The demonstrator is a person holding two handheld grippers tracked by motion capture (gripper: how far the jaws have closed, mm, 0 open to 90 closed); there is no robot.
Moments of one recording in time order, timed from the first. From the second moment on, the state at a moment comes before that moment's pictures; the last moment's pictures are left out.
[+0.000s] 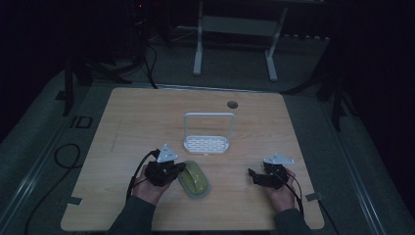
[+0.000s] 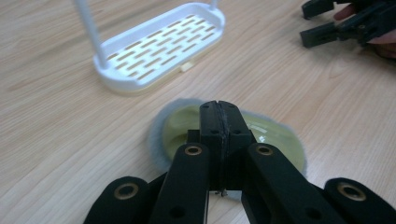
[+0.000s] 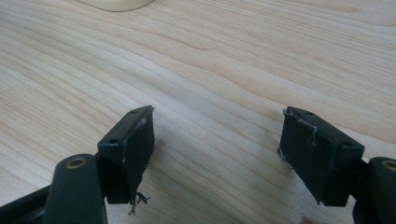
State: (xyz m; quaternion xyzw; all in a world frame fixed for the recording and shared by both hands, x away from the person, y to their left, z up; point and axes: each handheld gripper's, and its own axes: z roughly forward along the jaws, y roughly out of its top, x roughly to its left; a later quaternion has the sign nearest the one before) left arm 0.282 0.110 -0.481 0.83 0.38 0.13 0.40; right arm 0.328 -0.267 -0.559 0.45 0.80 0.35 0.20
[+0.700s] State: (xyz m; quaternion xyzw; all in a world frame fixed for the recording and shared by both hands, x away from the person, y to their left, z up) left arm 0.283 0.056 -0.495 0.86 0.33 0.09 0.38; right arm 0.328 -0.267 -0.559 0.45 0.80 0.35 0.20
